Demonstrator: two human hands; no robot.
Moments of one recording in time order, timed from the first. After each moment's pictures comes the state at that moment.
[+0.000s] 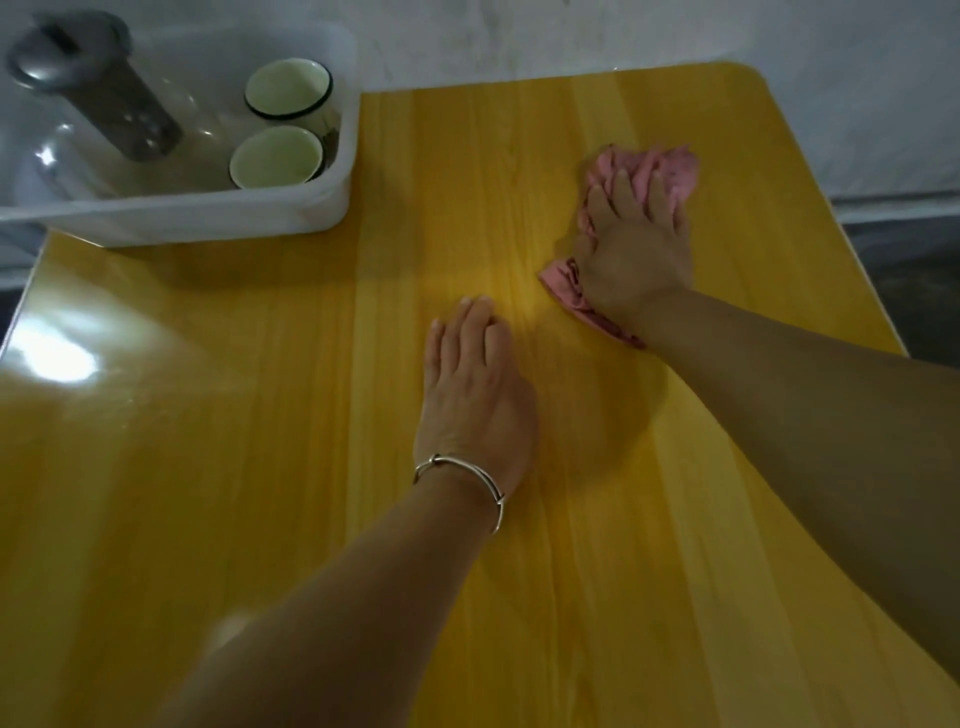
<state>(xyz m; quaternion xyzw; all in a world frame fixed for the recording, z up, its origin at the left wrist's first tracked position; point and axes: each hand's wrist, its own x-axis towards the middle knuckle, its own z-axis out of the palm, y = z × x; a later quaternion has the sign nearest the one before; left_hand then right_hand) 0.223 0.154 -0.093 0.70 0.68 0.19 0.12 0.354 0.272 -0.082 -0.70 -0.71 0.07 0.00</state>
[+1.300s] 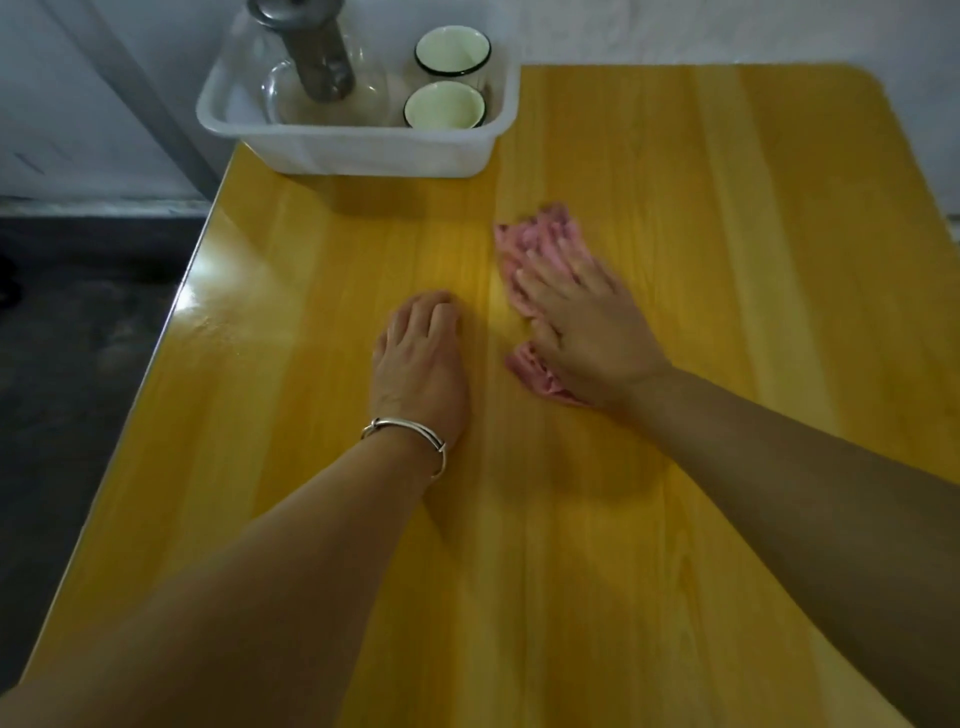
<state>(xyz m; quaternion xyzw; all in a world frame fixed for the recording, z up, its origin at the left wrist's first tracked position) 0.094 0.099 -0.089 0.63 0.75 0.17 0.10 0.247 0.163 -0.084 -0.48 -0.87 0.10 0.04</state>
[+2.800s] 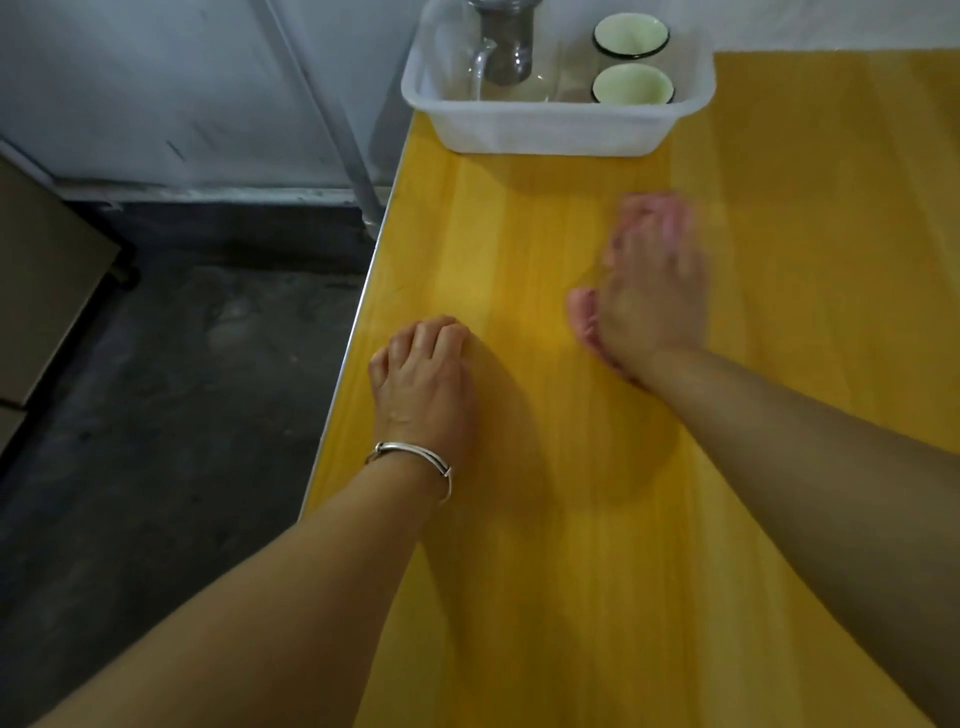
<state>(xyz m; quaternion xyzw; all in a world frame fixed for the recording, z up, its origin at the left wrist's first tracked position) -0.043 0.020 -0.082 0.60 0.79 0.13 0.08 0.119 0.134 -0.090 -0.66 -0.75 0.06 0.03</state>
